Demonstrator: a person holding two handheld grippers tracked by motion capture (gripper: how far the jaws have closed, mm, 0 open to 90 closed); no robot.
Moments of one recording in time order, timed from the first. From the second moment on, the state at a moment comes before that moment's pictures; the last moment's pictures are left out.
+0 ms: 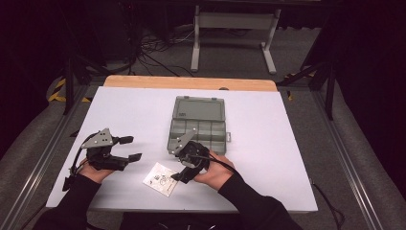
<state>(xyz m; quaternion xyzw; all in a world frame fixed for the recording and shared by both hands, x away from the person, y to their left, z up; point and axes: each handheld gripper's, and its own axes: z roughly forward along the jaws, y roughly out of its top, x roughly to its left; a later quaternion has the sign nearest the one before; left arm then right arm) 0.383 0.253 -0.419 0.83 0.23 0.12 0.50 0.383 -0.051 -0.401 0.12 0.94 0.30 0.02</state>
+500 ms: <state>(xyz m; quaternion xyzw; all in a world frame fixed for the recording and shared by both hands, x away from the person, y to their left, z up) 0.384 0.253 -0.419 0.83 0.23 0.12 0.50 0.376 -0.028 -0.423 0.09 0.95 0.29 0.00</state>
